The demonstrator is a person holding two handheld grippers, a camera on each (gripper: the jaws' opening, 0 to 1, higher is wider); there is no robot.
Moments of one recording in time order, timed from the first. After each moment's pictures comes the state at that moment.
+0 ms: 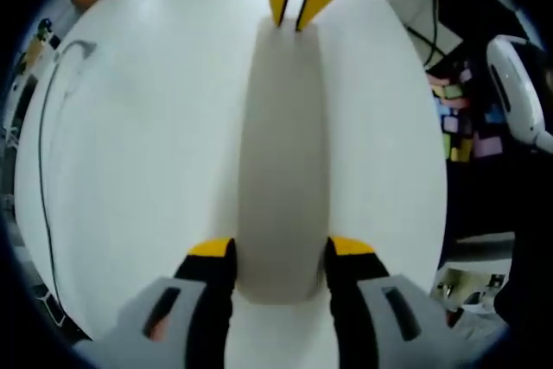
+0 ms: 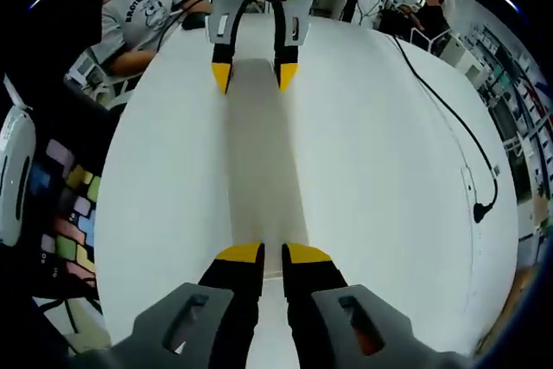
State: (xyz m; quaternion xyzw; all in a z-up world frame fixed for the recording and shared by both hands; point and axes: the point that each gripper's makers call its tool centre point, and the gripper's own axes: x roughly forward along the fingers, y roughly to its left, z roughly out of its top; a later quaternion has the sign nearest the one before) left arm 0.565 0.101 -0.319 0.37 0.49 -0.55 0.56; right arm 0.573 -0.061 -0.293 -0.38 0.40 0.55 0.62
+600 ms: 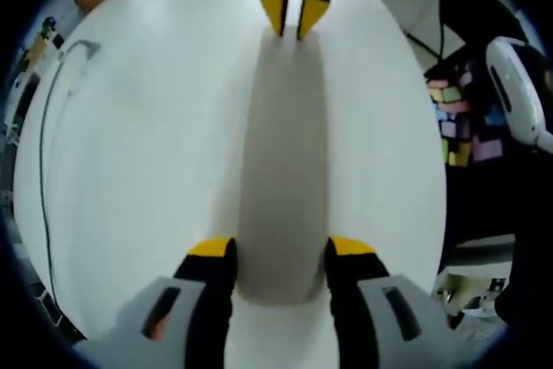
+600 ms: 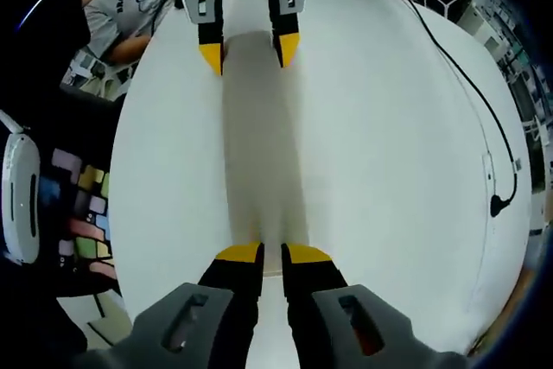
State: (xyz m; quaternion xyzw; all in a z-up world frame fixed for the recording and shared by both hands) left arm 0.565 0.100 -0.319 0.36 0.49 -0.56 0.57; right arm 0.572 -0.061 -0.299 -0.40 0.49 0.54 0.55
